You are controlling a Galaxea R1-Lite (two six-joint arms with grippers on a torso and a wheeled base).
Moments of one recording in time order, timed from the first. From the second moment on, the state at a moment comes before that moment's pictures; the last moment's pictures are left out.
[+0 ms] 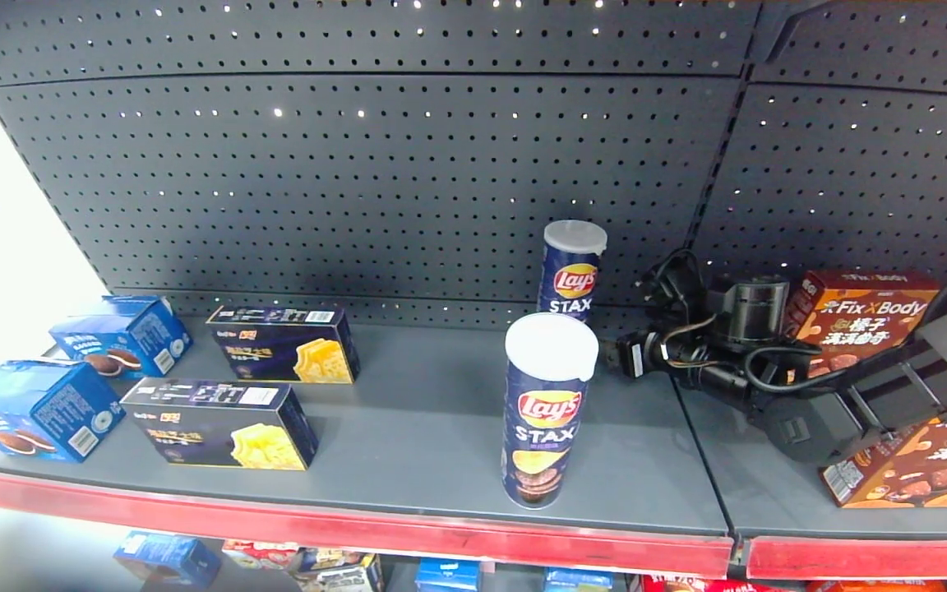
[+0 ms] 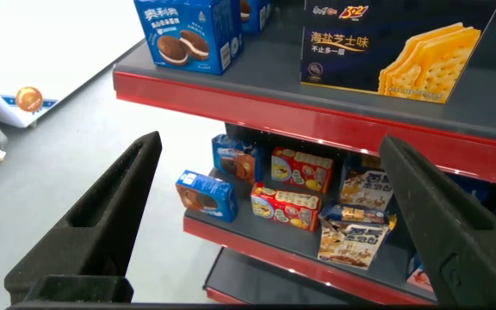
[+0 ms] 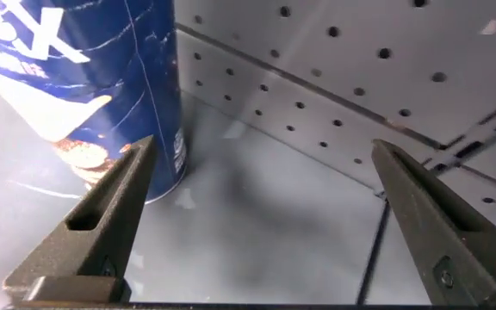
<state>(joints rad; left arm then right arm) 0.34 0.00 0.00 0.00 -0.02 0.01 0.39 2.03 -1.00 -0.86 -0.01 -0.17</state>
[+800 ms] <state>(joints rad) 0.34 0.00 0.00 0.00 -0.02 0.01 0.38 2.05 -1.07 -0.86 -0.01 -0.15</state>
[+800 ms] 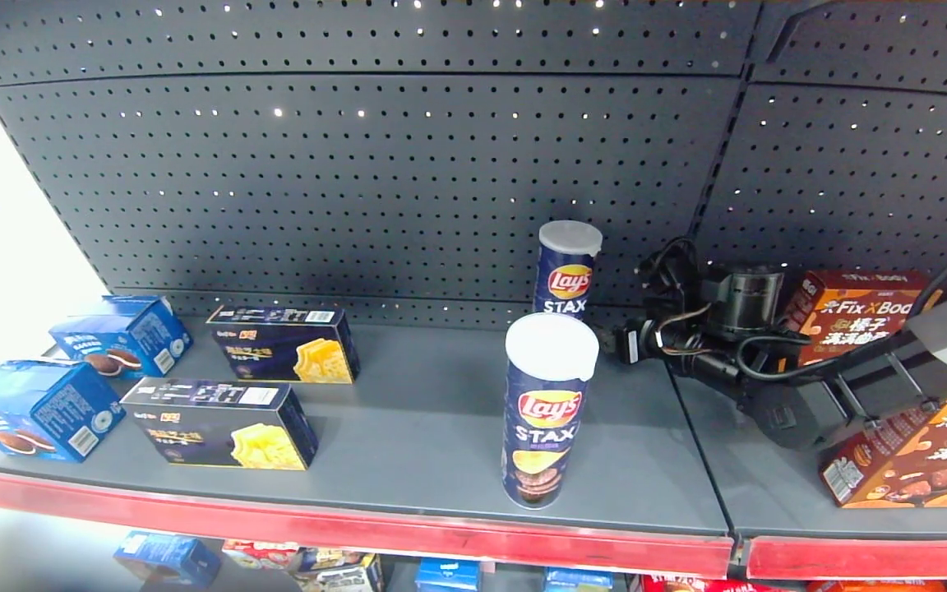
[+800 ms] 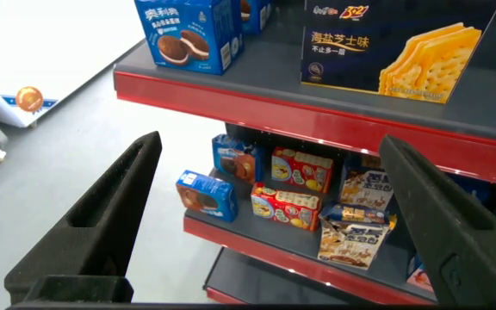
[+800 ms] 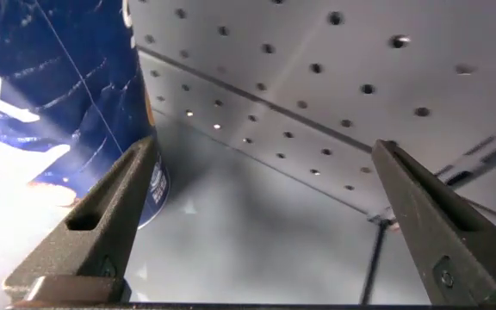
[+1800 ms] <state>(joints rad) 0.34 0.00 0.00 0.00 -0.02 0.01 0.44 1.79 -0.91 -0.85 -0.03 -0.21</state>
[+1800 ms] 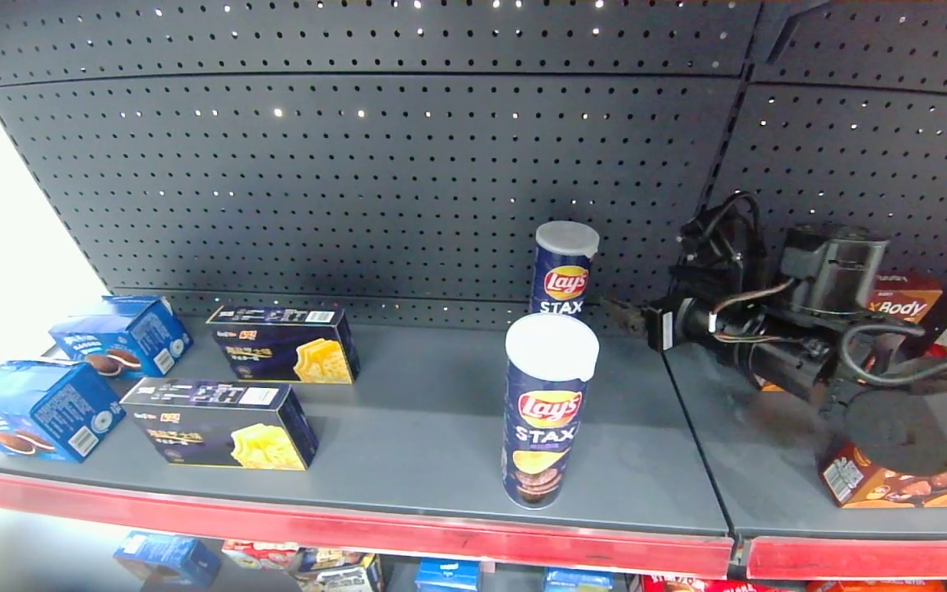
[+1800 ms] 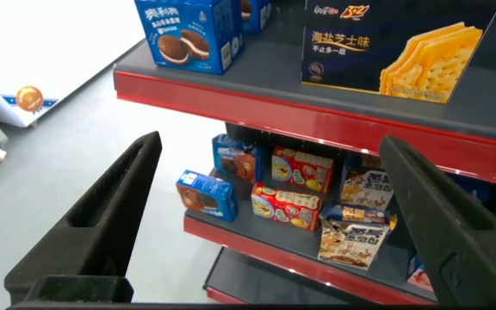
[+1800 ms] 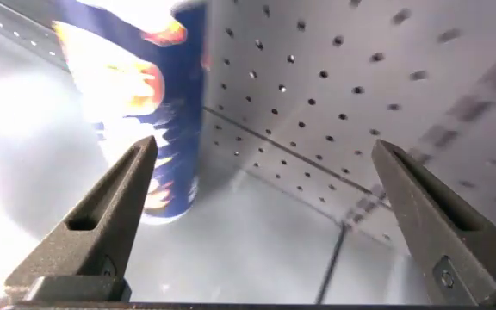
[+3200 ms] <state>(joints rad) 0.34 0.00 0.00 0.00 -0.02 0.01 -0.01 0.23 -0.08 -0.15 0.02 -0.01</state>
